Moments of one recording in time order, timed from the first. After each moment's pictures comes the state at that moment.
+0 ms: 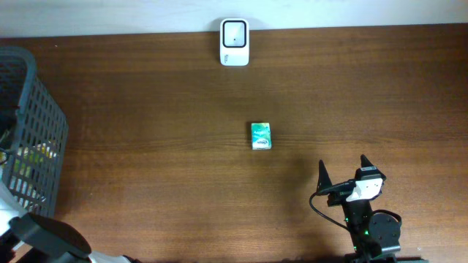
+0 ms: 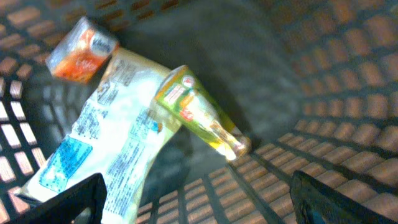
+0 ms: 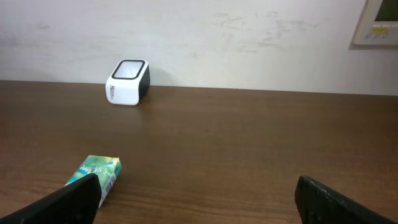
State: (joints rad) left arm 0.74 1.73 1.72 -1.05 -0.13 -0.39; right arm 0.10 0.01 0.01 -0.08 0.00 0.01
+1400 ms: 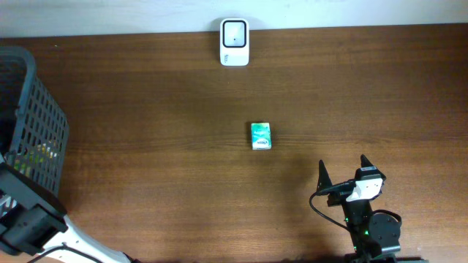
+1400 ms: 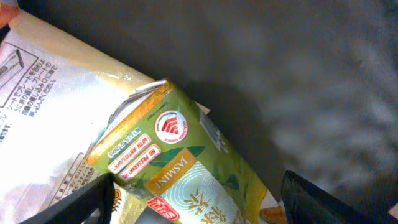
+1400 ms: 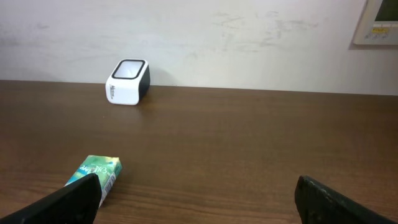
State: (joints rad) left arm 0.75 2.09 1.73 -0.91 -0.10 -0.45; right arm 0.10 0.01 0.01 -0.08 0.00 0.01
